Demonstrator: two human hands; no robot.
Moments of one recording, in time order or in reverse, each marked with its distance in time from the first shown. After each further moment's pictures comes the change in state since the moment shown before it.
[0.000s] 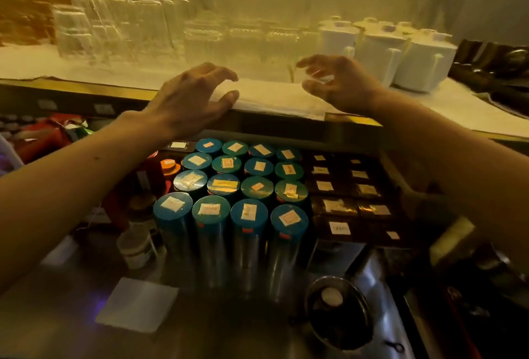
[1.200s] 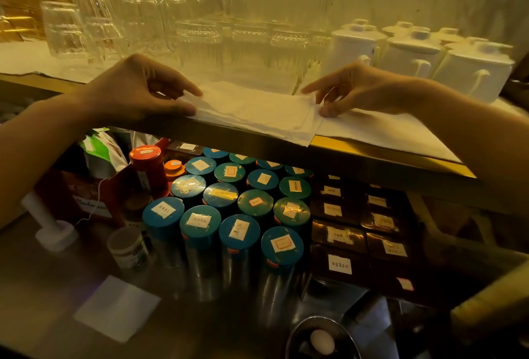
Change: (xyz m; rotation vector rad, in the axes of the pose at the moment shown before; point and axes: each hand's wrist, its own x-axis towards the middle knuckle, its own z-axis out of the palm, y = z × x) left_hand 0.013 -0.029 -0.018 -0.359 -0.117 -0.145; right_hand 0.058 0.089 -0.026 0.360 -0.555 -0.021
